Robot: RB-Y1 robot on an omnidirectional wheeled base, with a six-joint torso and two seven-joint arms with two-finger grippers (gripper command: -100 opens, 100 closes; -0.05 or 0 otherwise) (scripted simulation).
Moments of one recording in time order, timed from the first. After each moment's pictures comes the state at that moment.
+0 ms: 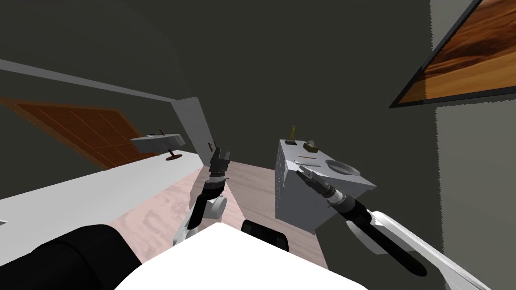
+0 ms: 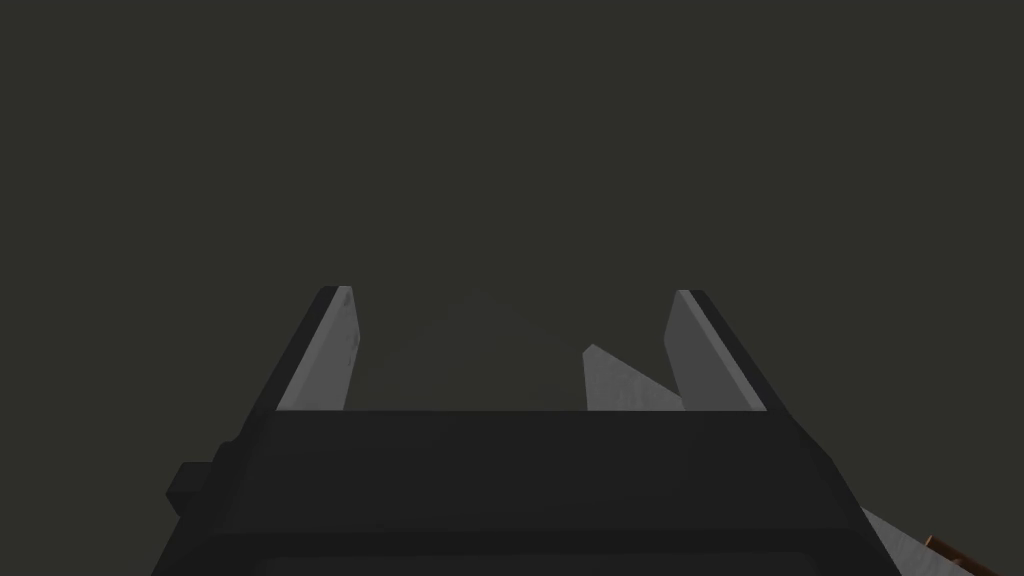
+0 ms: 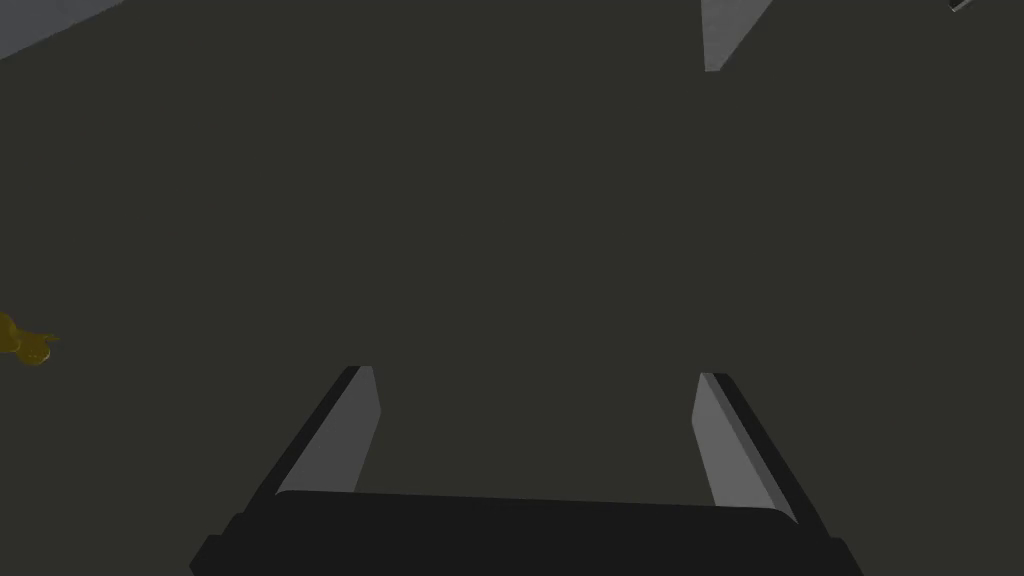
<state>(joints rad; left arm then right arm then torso) 0.48 0.01 0.04 -2.31 0.07 -0.51 -0.02 0.19 -0.83 0.08 -1.92 0.34 -0.65 0.07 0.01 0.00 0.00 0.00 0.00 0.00</state>
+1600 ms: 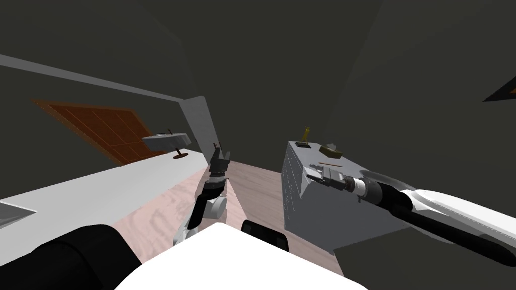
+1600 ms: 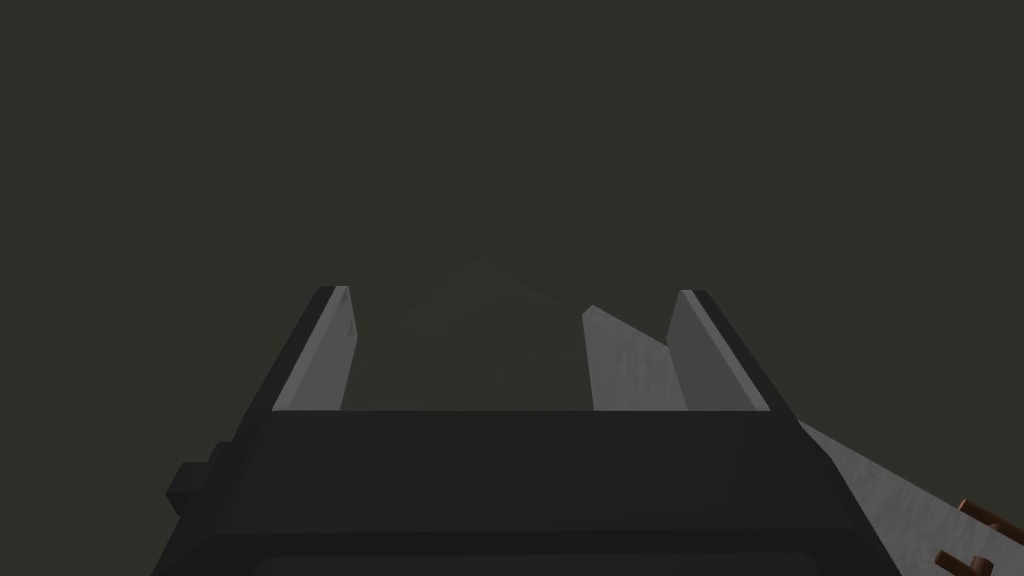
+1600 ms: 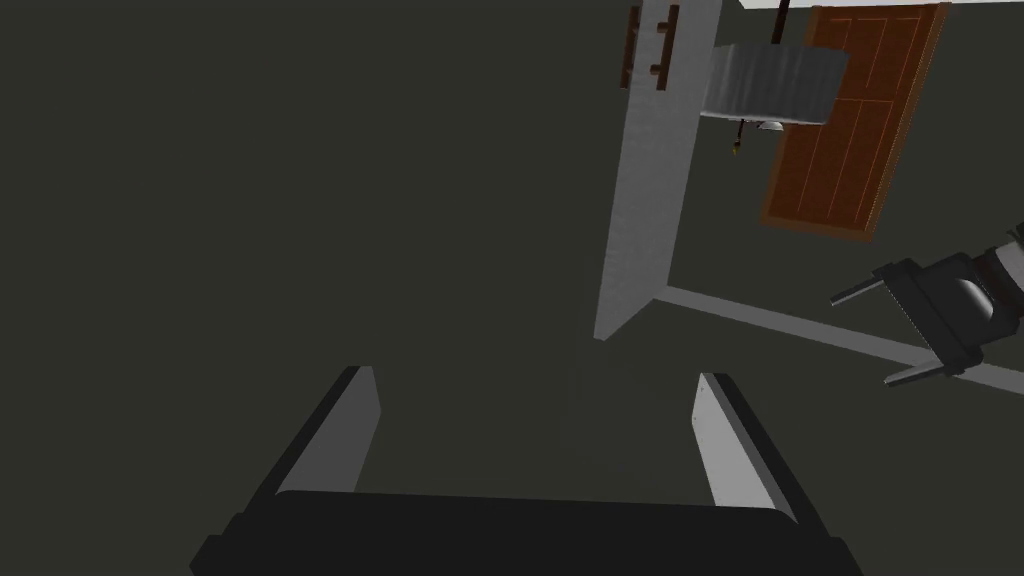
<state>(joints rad) 0.48 0.01 0.04 -2.31 0.07 -0.51 -0.02 0.12 -1.29 0.02 -1.80 0.48 -0.77 0.01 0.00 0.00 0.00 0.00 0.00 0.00</state>
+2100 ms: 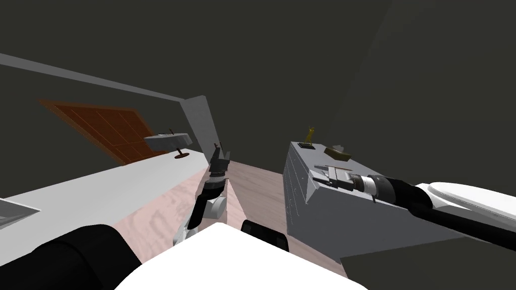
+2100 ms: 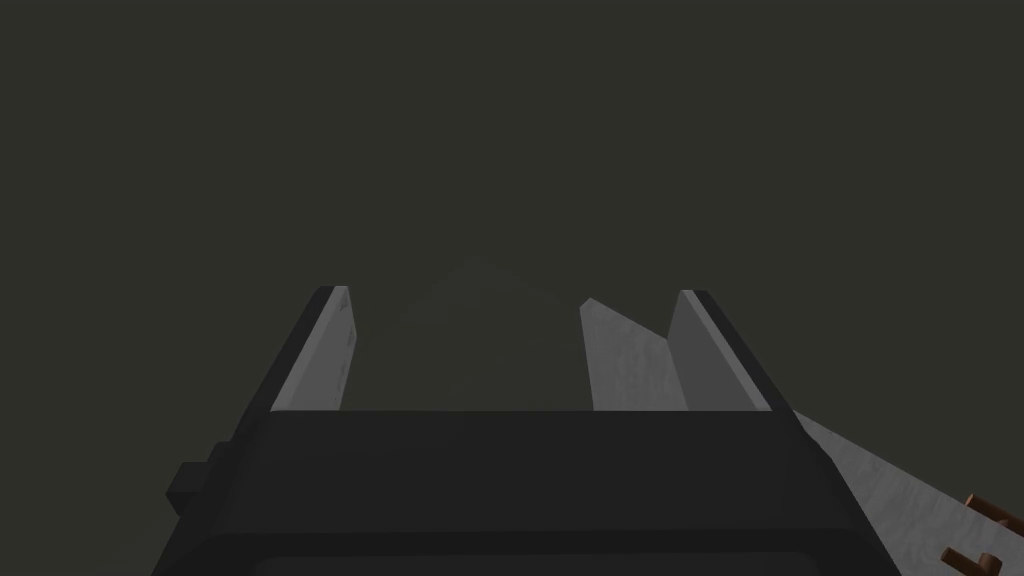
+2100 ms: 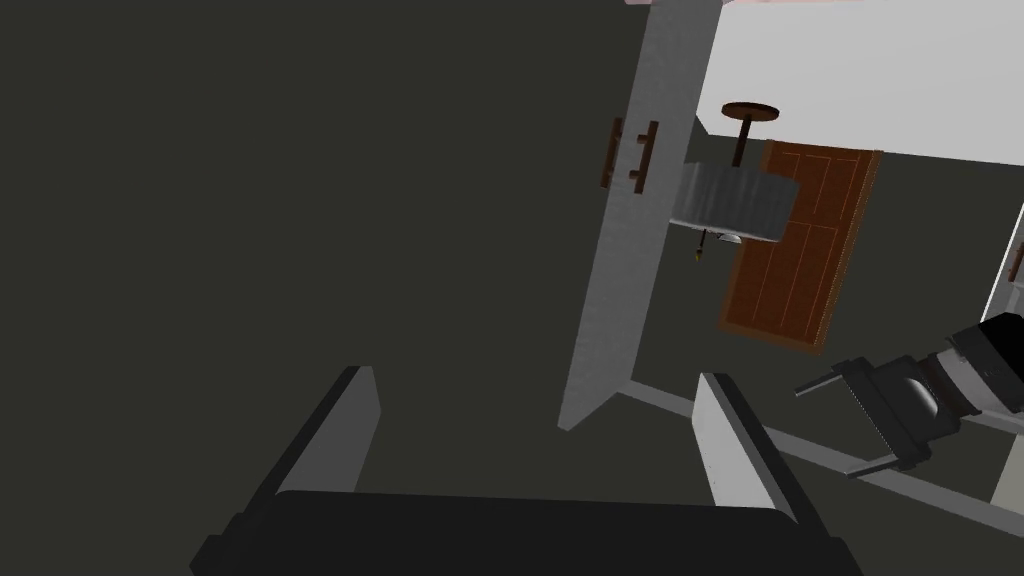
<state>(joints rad) 0.48 0.01 0.04 -2.31 0.07 -0.51 -0.02 0.12 -1.44 0.01 -1.75 0.53 -0.82 0.01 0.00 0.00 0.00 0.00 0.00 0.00</state>
